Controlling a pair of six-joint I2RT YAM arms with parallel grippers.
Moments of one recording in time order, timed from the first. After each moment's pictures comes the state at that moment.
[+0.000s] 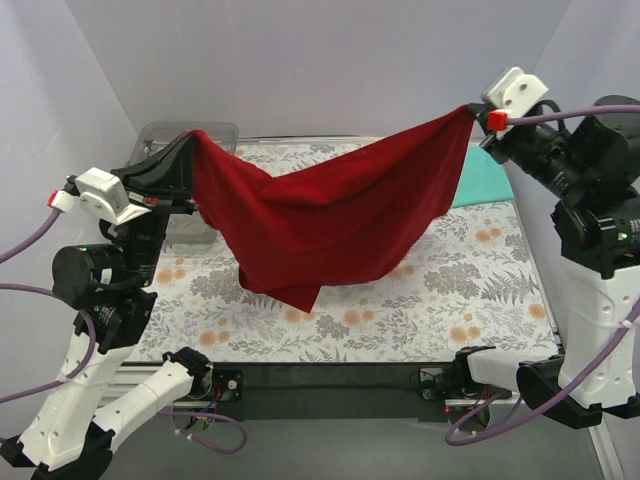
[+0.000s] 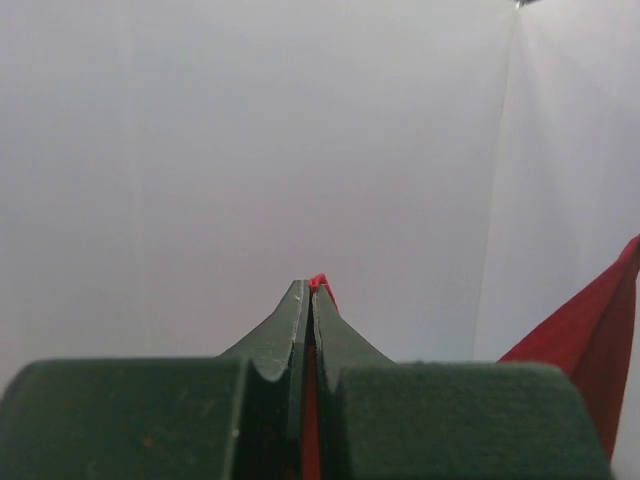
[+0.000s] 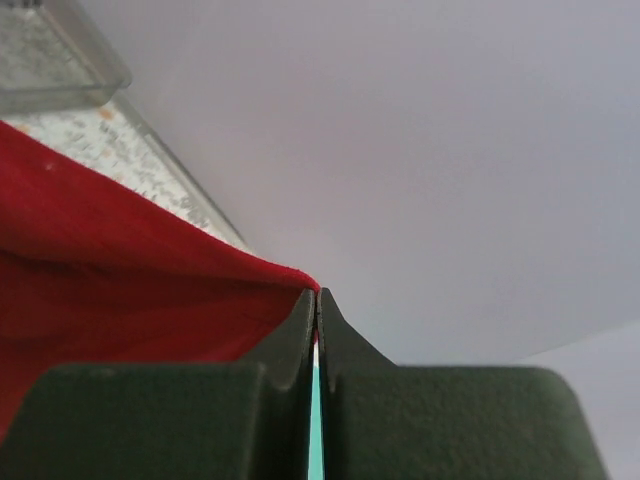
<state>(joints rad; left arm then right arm) -0.56 0.73 1.18 0.19 -0.11 0.04 0.24 1.21 2.01 -0.84 -0.41 -0.67</state>
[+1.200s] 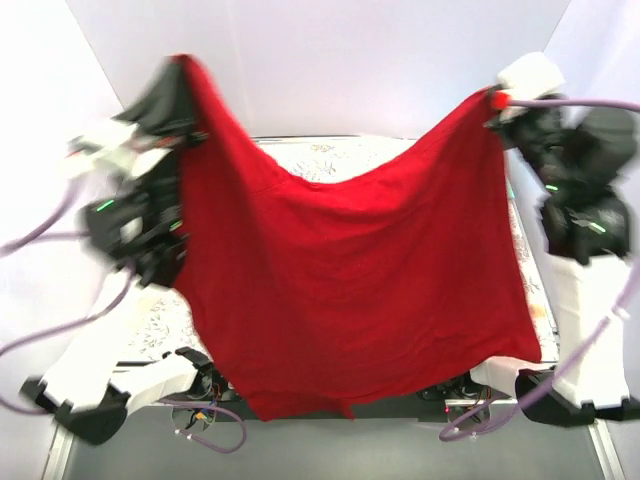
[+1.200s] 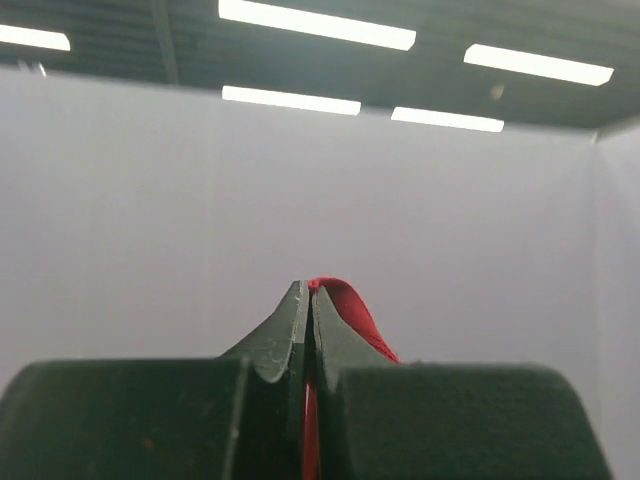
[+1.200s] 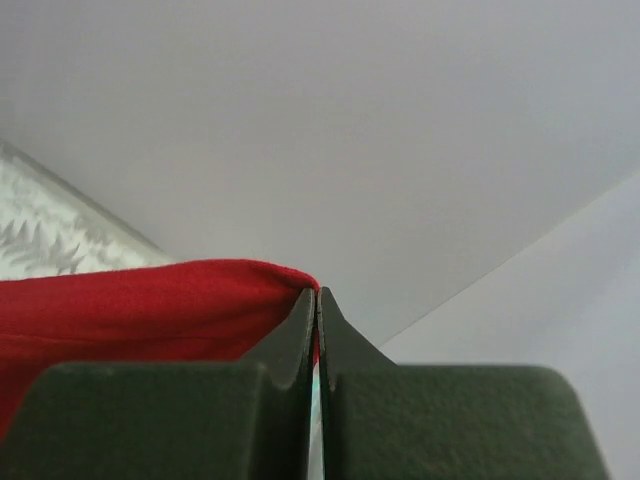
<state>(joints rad) -0.56 1.01 1.39 0.65 -0.18 0.22 0.16 1.17 1.95 -0.60 -0.23 -0.58</state>
